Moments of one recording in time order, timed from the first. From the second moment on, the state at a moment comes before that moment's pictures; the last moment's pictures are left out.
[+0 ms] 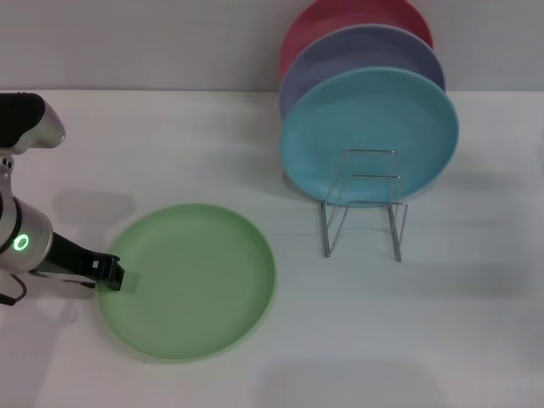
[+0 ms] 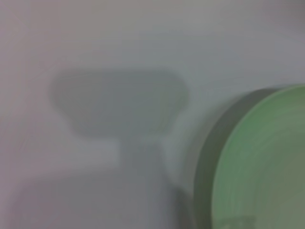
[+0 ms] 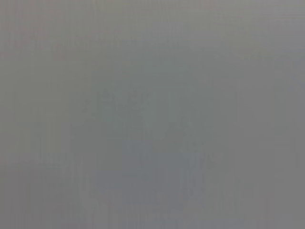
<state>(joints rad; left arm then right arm) -0.46 -2.06 -1.70 -1.34 2.72 -1.40 0.09 0.51 2.04 0.97 0.01 -2.14 -1.39 0.31</state>
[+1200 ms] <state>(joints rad) -0.47 -2.06 -1.69 -1.35 2.72 -1.41 0.09 0.50 2.04 0.97 0.01 -2.14 -1.39 0.31</state>
